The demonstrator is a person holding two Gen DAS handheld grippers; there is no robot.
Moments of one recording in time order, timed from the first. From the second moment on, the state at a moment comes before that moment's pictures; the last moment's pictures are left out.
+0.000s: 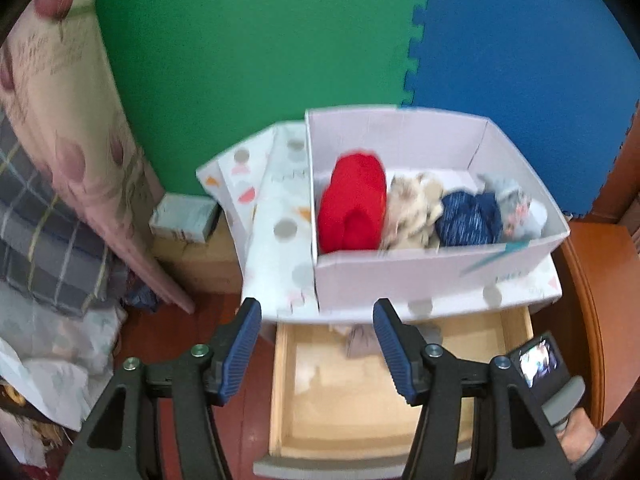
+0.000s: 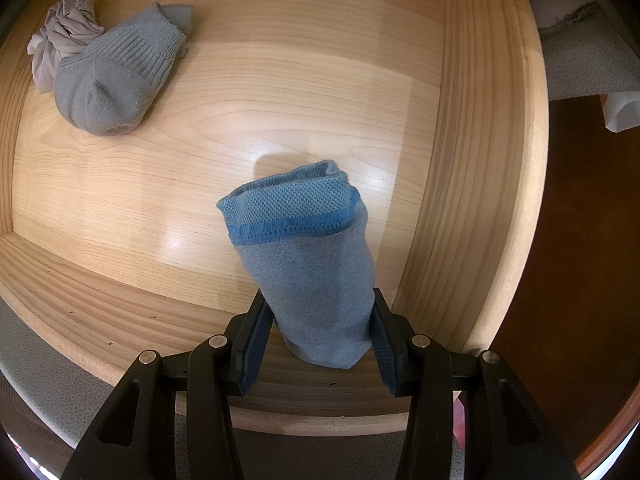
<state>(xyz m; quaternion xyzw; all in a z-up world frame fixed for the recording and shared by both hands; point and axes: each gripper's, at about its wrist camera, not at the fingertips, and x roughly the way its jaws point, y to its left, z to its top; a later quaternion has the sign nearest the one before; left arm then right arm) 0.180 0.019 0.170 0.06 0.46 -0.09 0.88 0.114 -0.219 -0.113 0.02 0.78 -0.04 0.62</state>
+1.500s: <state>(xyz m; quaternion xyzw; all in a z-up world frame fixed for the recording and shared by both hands) 0.148 0.038 -0.009 -0.01 0.55 -0.02 0.83 0.087 -0.224 -0.038 0.01 0.67 -0.05 0.74</state>
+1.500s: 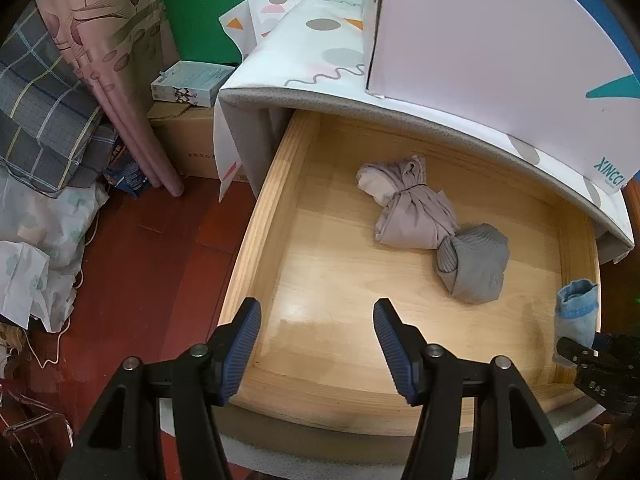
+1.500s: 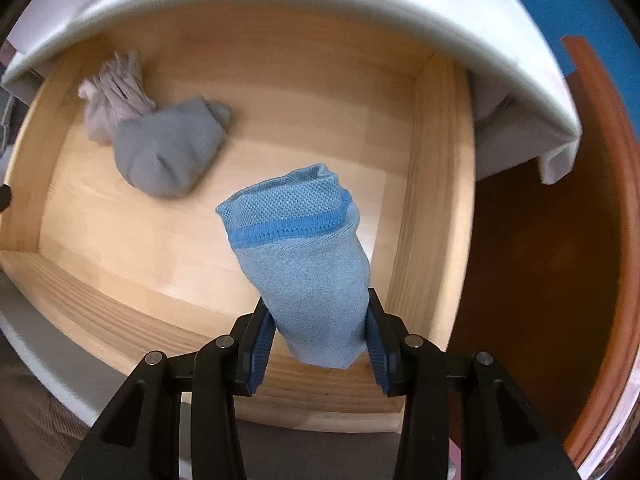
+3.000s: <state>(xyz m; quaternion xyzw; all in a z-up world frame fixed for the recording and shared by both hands) 0.145 0.040 -0.007 -0.02 0.55 -0.03 0.84 0.261 -0.200 0.158 0.02 0.53 -0.04 0.85</state>
